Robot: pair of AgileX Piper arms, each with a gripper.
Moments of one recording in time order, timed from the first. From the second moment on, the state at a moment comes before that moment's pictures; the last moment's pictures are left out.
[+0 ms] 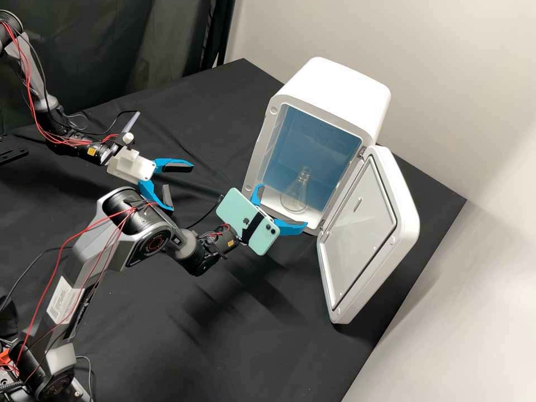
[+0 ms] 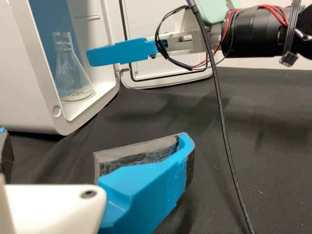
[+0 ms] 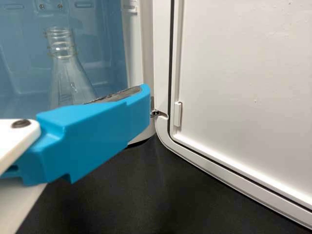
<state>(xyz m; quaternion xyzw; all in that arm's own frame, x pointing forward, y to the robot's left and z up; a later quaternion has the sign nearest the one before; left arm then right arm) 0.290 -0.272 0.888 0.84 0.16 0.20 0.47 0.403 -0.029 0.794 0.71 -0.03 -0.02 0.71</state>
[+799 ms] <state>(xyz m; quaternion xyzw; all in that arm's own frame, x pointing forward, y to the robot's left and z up) 0.290 -0.272 0.888 0.84 0.16 0.20 0.48 0.432 -0.019 0.768 0.71 0.04 -0.02 0.71</state>
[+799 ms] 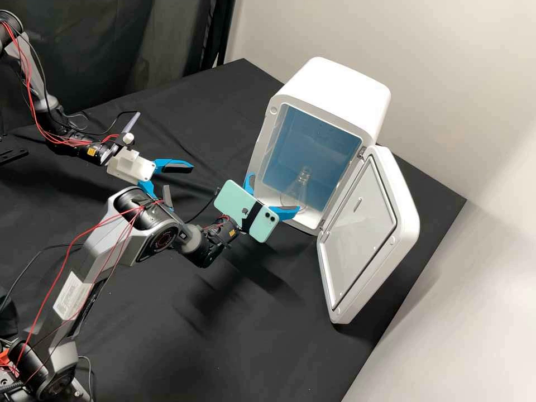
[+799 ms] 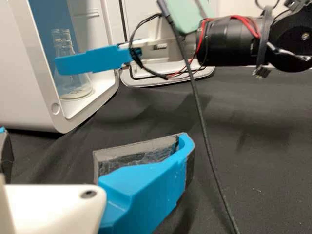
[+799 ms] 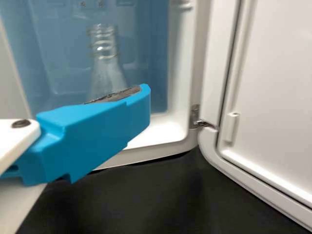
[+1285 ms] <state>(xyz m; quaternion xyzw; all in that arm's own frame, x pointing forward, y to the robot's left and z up) 0.290 -0.273 0.889 0.84 0.16 0.20 0.47 0.444 -0.031 0.750 0.70 0.05 -0.04 0.71</state>
